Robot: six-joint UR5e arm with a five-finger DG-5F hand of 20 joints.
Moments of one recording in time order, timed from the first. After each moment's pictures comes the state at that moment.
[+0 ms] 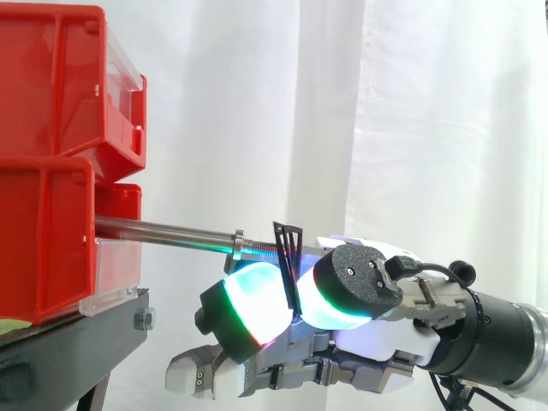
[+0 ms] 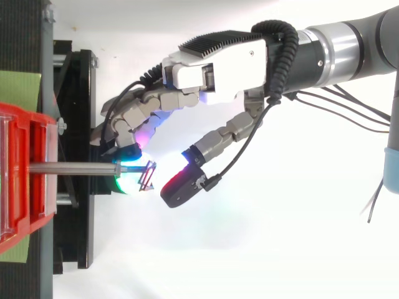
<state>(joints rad) -0.02 -2.52 -1.10 -2.34 -1.94 -0.30</state>
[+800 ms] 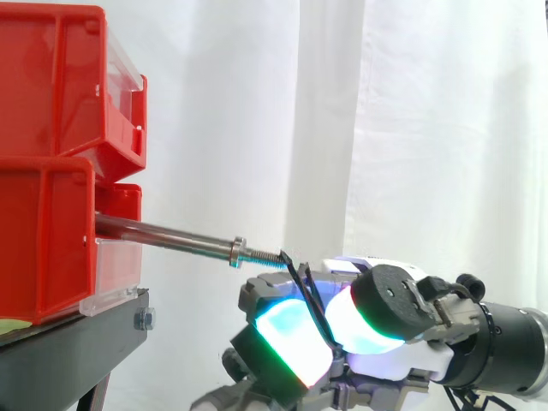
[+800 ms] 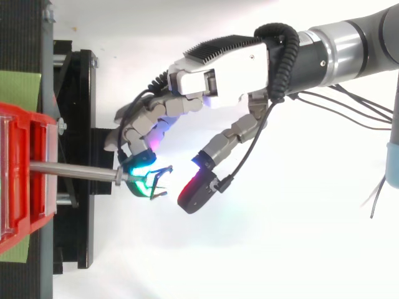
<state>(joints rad) -0.03 -2.52 -1.11 -2.43 -1.99 -0.29</state>
